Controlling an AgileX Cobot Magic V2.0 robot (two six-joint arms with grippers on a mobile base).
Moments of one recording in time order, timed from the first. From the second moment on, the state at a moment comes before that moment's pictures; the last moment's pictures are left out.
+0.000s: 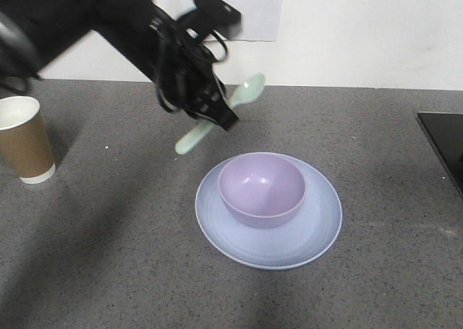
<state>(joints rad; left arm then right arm) -0.54 1.95 -2.04 -0.21 1.24 0.42 0.32 1.11 -1.71 0.00 1.22 -0.19</state>
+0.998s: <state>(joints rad) -0.71 2.06 -2.05 -0.03 1.25 0.27 0.32 1.02 -1.44 -0.08 1.07 -0.17</state>
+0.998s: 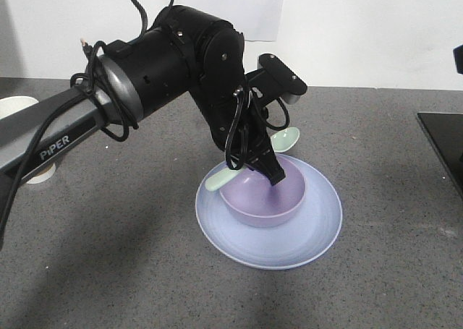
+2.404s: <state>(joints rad) -0.71 2.06 -1.97 0.00 1.25 0.23 0.32 1.00 -1.44 -0.08 1.07 -0.15</state>
